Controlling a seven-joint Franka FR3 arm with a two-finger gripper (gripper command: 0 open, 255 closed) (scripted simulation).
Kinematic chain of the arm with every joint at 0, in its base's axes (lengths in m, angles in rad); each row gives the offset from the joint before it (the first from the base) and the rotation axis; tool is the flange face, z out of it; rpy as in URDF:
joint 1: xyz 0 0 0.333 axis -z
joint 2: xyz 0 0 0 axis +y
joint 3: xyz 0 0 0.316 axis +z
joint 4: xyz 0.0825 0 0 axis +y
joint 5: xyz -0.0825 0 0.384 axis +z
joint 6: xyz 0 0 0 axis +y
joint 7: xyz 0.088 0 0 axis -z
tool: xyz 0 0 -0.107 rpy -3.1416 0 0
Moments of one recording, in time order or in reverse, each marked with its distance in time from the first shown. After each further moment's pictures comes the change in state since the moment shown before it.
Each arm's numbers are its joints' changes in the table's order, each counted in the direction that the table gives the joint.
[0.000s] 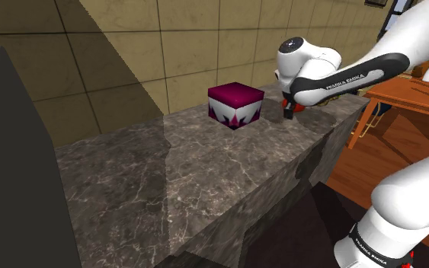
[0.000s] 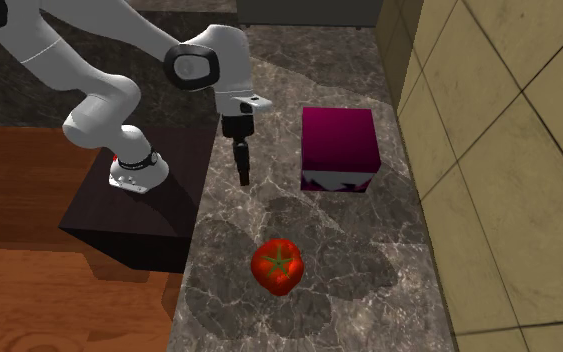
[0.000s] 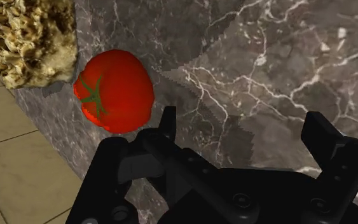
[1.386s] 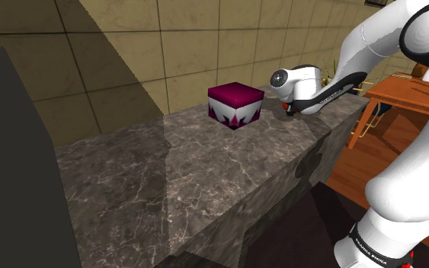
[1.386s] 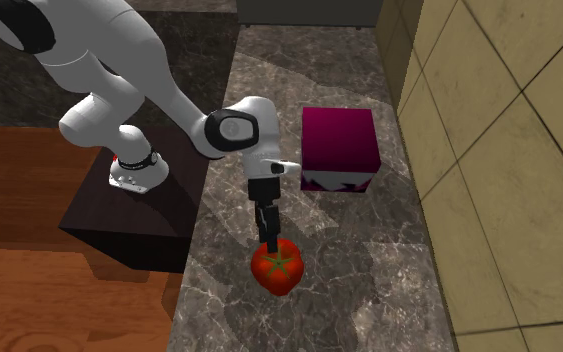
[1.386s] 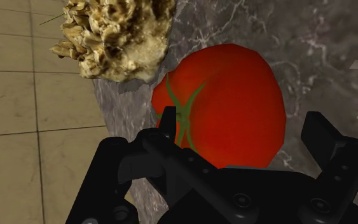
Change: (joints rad) arm 0.182 0.422 -0.027 -0.242 -0.664 -0.133 0.315
